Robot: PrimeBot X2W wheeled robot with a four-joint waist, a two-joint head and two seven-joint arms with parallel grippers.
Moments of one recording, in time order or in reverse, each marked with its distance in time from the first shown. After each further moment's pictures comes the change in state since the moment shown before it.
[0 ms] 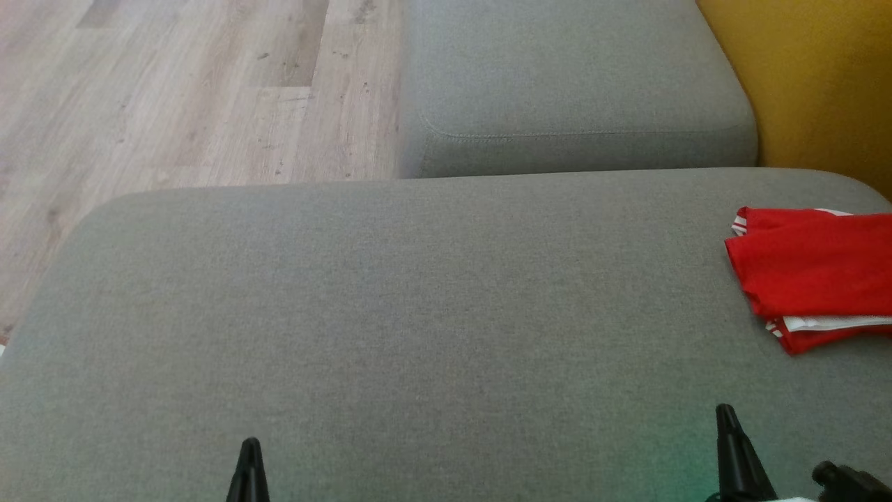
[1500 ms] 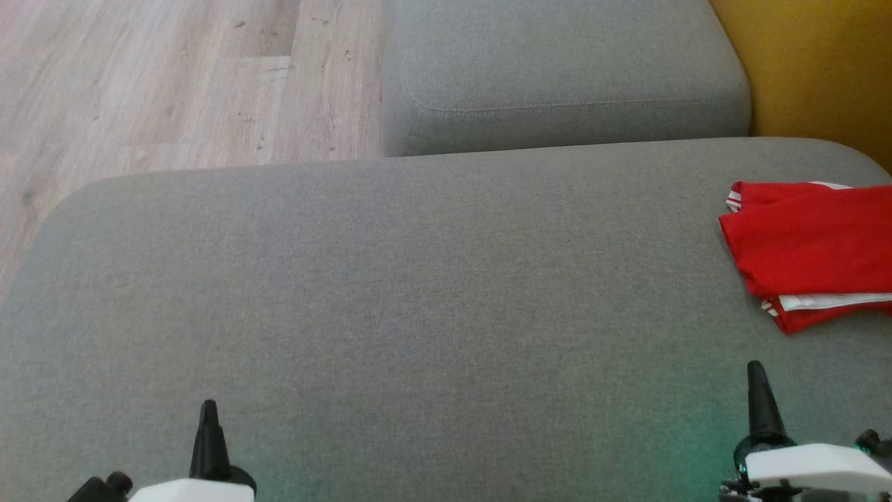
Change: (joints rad) left arm -0.138 0.006 0.095 0.052 -0.532 -0.073 0.114; right arm -0.130 -0.003 -0.066 0.036 0.506 0.000 0.115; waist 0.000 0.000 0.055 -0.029
